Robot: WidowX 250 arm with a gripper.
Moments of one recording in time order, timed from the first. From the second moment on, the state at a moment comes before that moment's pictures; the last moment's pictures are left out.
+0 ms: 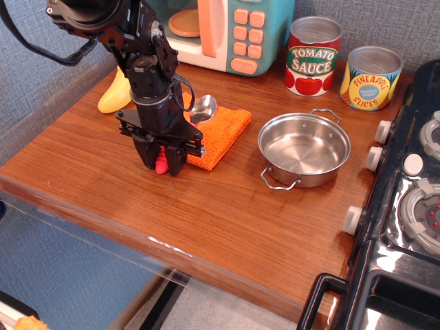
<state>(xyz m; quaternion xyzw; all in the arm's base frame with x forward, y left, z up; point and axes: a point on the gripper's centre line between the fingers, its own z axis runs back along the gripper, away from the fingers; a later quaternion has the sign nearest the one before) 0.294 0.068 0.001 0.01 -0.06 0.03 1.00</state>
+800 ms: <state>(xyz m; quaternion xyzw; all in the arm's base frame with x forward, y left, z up) 0.287 0.070 0.083 -0.09 -0.14 0.04 0.99</state>
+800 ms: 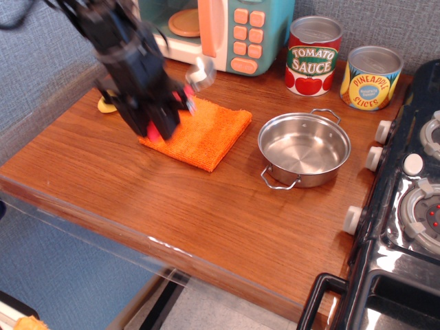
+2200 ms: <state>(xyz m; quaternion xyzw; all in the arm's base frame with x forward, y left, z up) 0.242 0.180 0.005 0.04 -0.04 0.03 1.00</state>
